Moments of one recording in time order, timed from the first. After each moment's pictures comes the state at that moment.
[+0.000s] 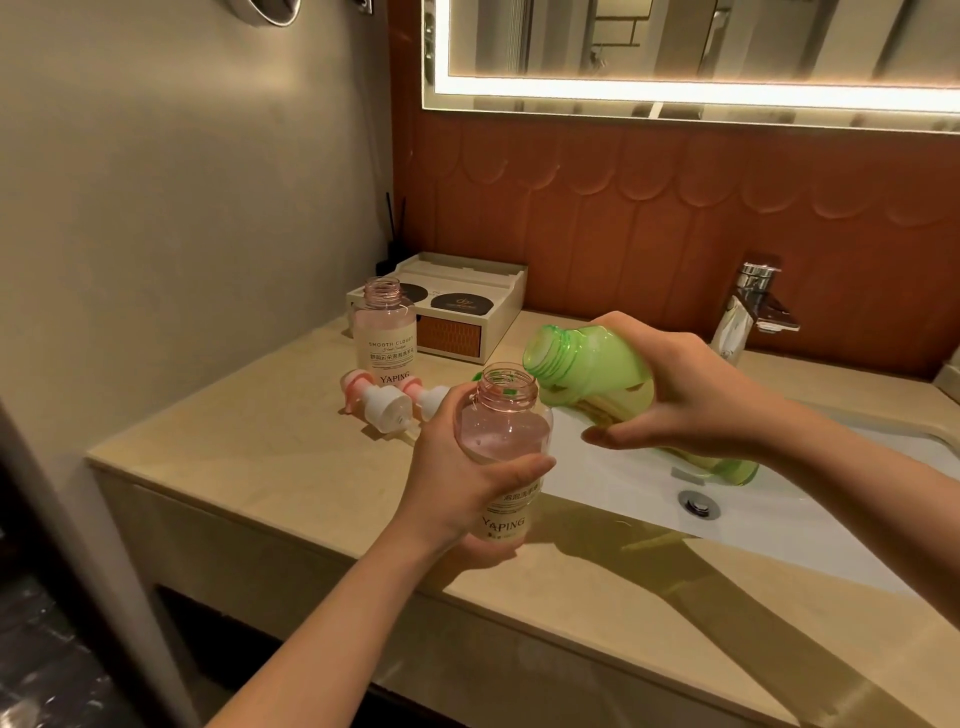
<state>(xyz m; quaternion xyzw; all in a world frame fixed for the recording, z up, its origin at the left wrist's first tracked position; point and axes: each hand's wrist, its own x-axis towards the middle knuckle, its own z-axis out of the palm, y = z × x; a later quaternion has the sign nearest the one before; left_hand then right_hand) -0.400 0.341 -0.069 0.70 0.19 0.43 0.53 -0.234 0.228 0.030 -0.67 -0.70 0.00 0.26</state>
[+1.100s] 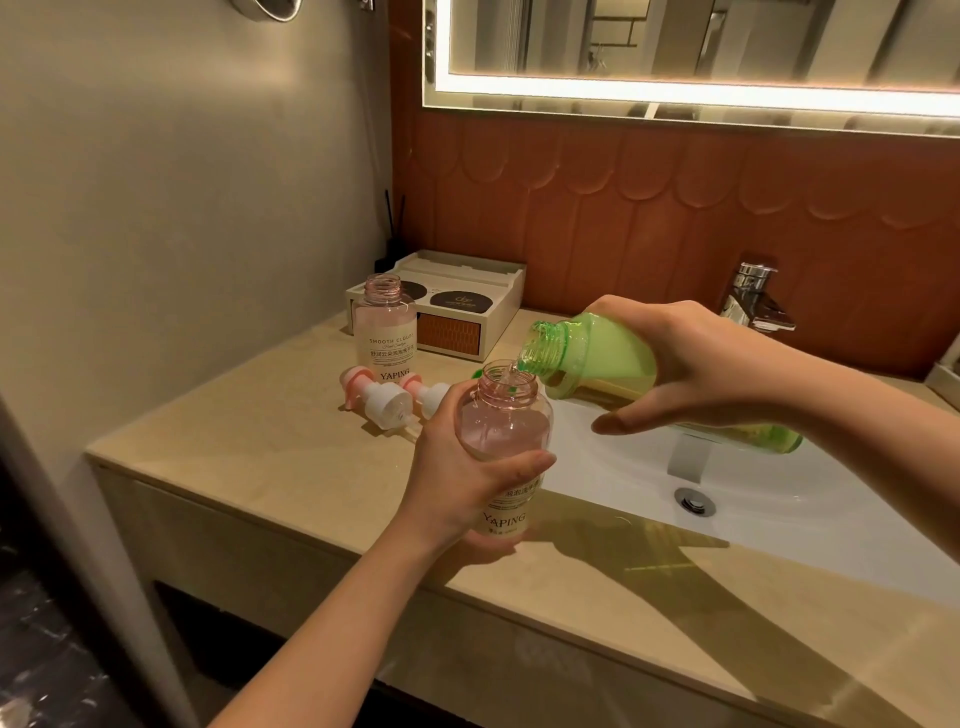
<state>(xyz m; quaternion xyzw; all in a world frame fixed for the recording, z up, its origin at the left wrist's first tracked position) -0.403 0.341 -0.070 0.70 0.18 0.43 0.54 -0.244 0.225 0.059 -0.72 -0.69 -0.01 0.13</state>
